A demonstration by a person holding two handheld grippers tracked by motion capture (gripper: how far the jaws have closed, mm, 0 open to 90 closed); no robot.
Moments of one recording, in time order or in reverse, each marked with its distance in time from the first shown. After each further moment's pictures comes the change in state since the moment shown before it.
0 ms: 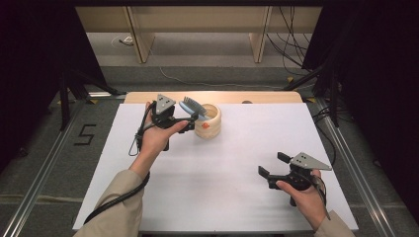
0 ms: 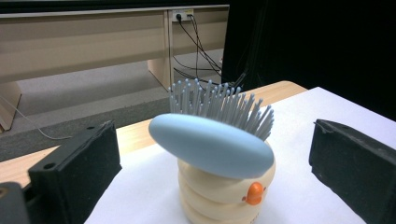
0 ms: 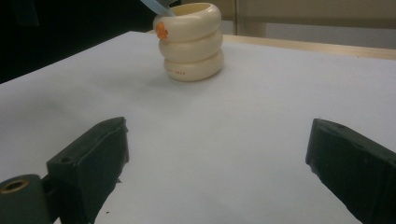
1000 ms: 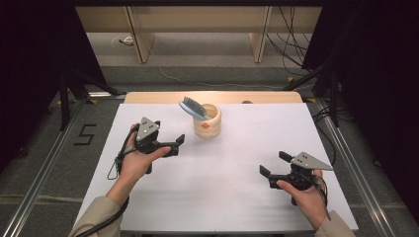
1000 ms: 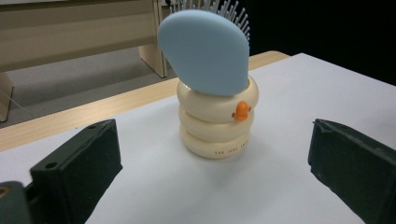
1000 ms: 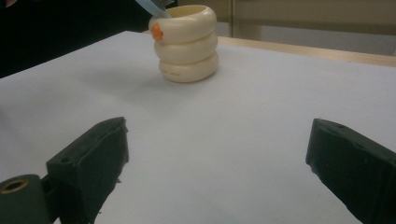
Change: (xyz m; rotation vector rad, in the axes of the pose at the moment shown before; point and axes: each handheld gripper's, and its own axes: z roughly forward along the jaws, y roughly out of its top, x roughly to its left) left arm 0.008 -0.045 -0.062 0.052 -0.048 0.044; right arm -0.001 0.002 -0.002 -0.003 -0.019 -0.019
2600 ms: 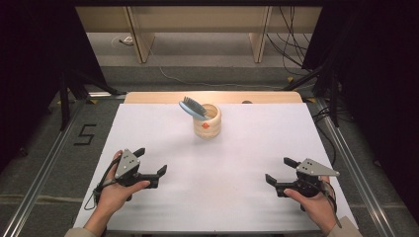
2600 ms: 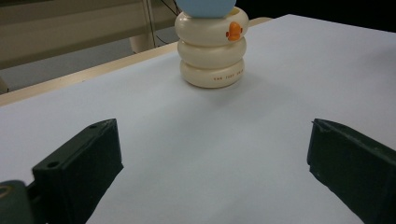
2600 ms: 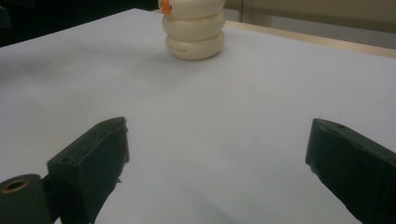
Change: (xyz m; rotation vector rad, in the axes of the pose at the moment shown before) left arm 0.016 -0.076 -0.053 0.017 -0.034 0.073; right arm -0.006 -0.012 -0.018 0.056 0.030 -0.070
